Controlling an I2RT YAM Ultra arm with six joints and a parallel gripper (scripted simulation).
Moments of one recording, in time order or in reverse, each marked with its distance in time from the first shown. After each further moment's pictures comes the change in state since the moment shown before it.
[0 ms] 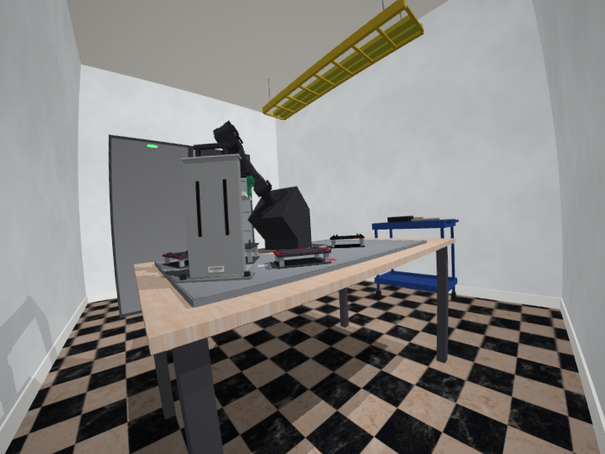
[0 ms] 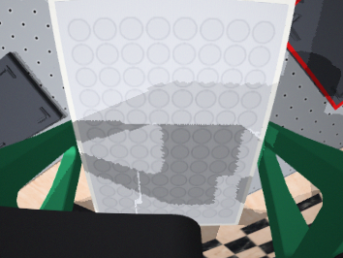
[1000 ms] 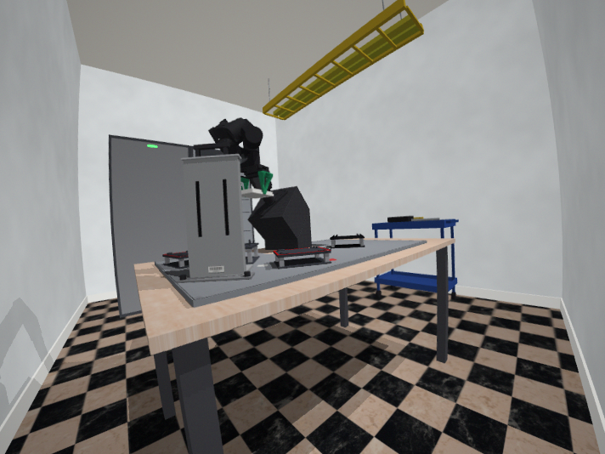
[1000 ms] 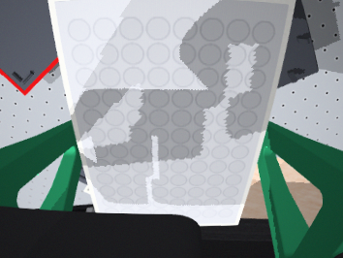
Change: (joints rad) arm 0.276 0.234 0.138 -0.060 0.142 0.768
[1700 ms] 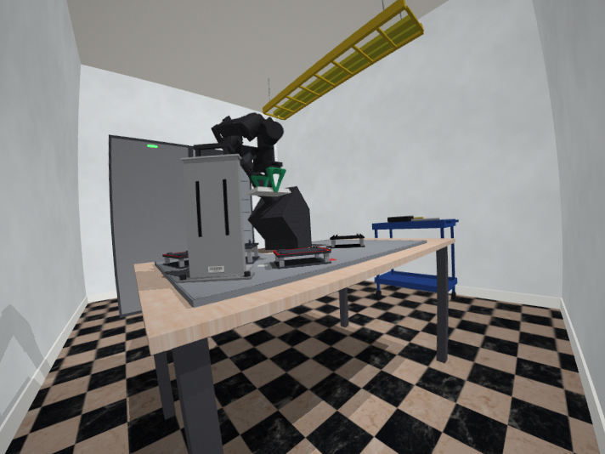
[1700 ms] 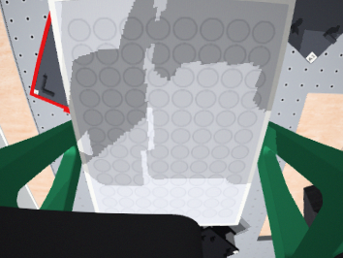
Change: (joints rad) arm 0.127 0.222 0.176 -0.042 0.060 0.594
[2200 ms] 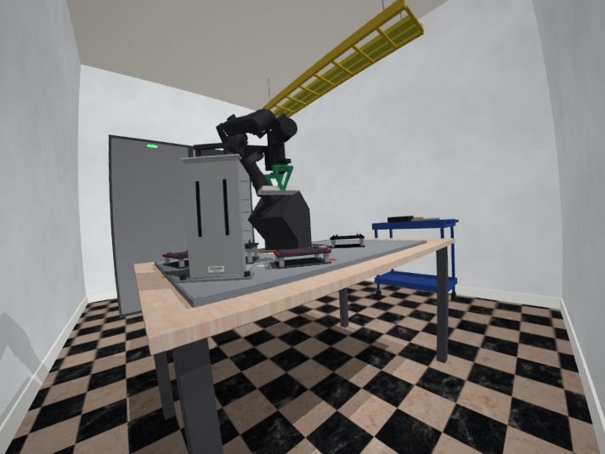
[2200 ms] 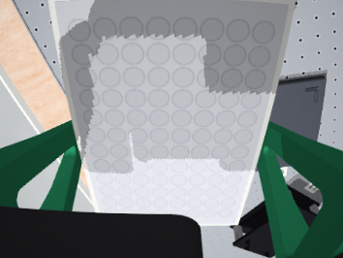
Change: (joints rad) arm 0.060 0.159 0.159 -0.044 0.027 0.387
